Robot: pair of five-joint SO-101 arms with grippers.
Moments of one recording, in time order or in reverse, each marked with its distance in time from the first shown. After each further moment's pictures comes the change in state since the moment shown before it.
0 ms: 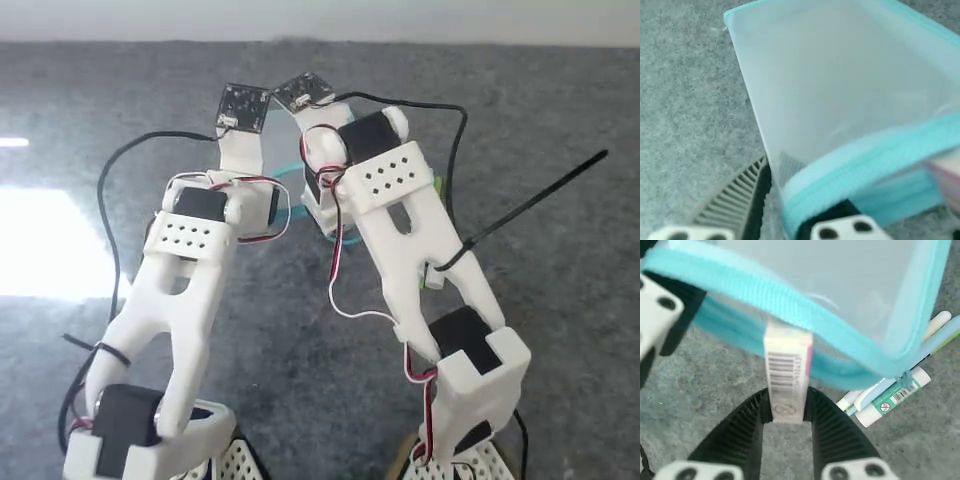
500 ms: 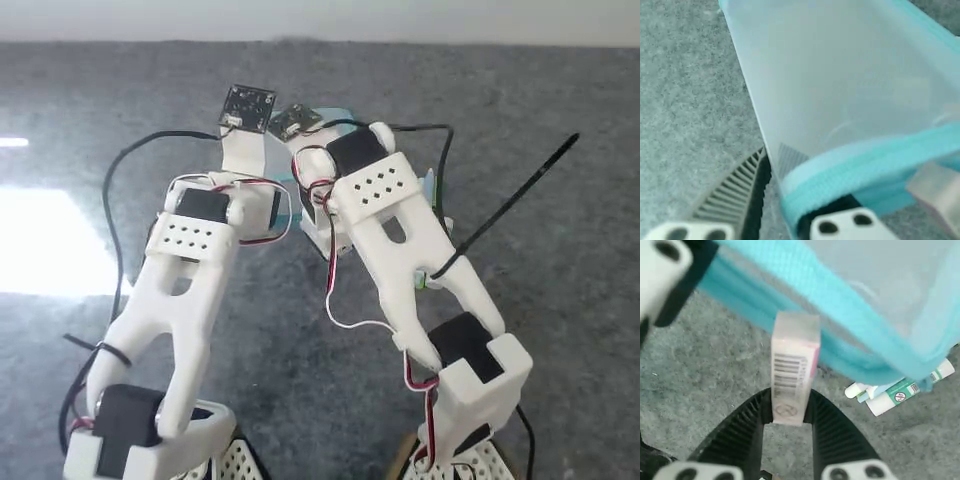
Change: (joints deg) left arm 0.4 0.0 0.7 -0.1 -0.4; right arm -1.8 -1.6 8.5 0.0 1.8
